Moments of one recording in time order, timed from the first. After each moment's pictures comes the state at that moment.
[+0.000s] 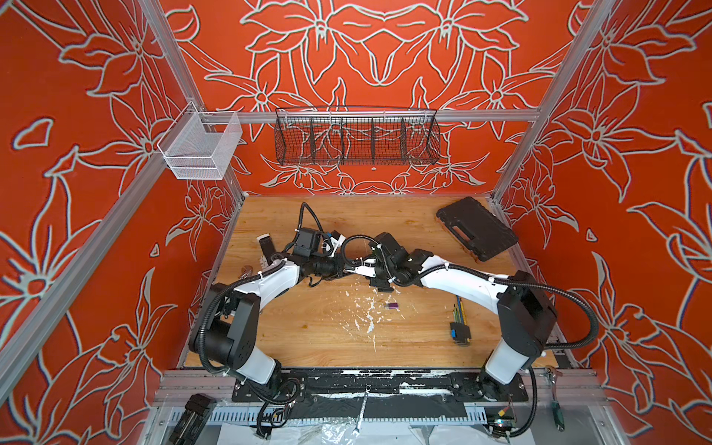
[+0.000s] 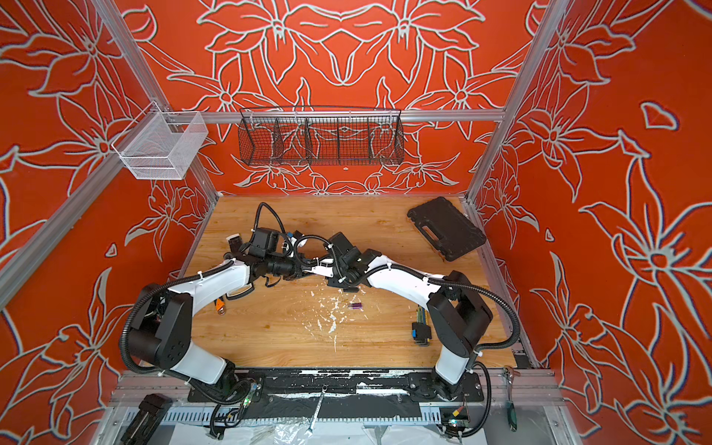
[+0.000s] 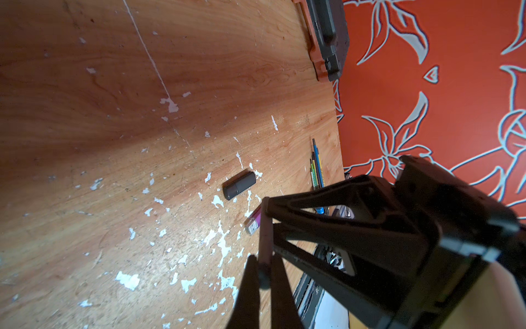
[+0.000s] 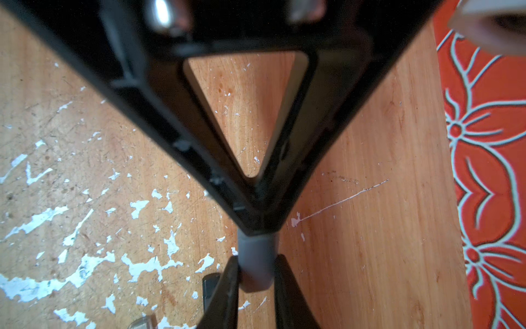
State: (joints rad) left arm -0.27 1.55 0.90 -0.20 0.83 -0.49; right arm 0.82 1.71 1.24 -0.42 -0.05 -0.71
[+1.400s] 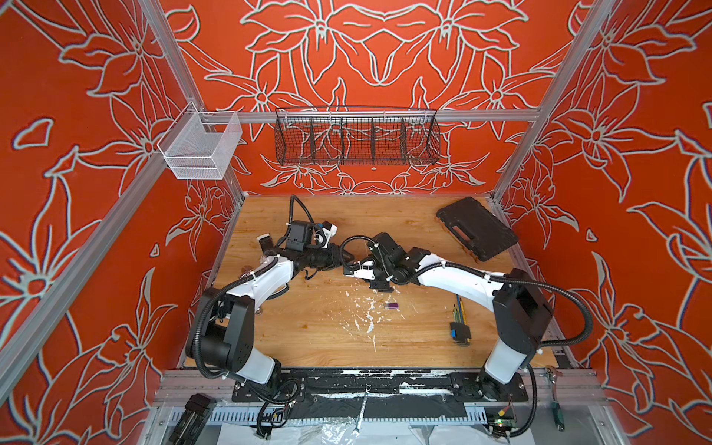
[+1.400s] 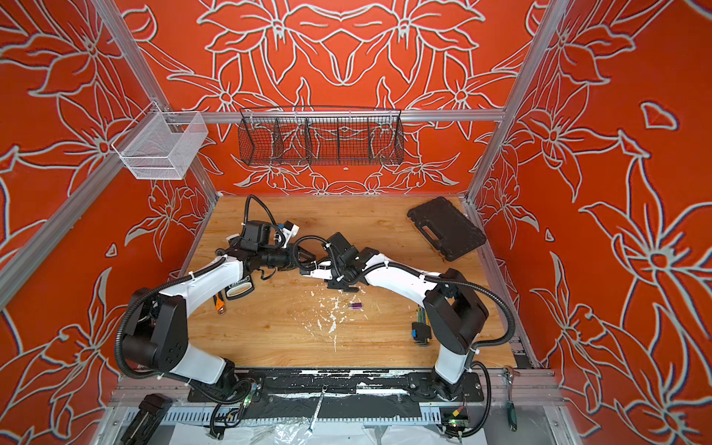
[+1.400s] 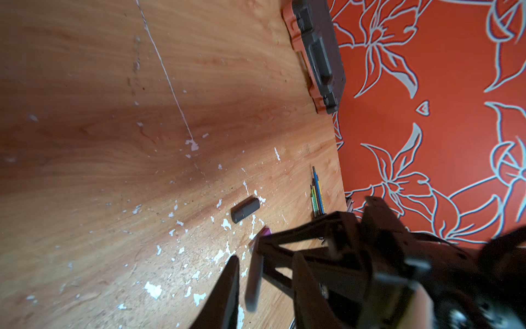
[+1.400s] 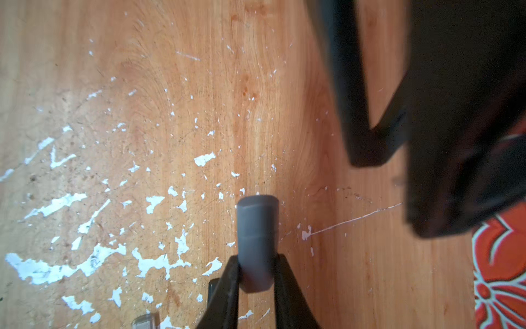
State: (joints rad) left arm -0.18 1.50 0.95 -0.22 0.80 -0.51; right arm 0.79 1.77 1.27 -0.47 -0.08 -0.80
